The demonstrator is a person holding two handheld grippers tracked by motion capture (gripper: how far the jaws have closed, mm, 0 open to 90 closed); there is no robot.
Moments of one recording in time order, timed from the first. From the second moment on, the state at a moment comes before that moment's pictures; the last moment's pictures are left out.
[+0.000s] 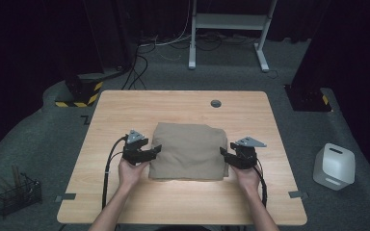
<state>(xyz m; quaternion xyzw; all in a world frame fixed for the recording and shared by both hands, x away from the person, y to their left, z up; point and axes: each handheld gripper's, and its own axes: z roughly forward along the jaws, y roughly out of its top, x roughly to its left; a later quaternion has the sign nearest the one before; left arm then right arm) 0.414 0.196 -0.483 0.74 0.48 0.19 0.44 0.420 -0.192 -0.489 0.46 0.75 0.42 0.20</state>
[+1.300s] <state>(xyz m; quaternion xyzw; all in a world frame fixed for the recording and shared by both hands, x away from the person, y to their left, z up) 0.390 0.244 -0.474 0.70 0.51 0.20 0.46 0.399 -0.229 -0.480 0.48 0.72 0.45 0.22</state>
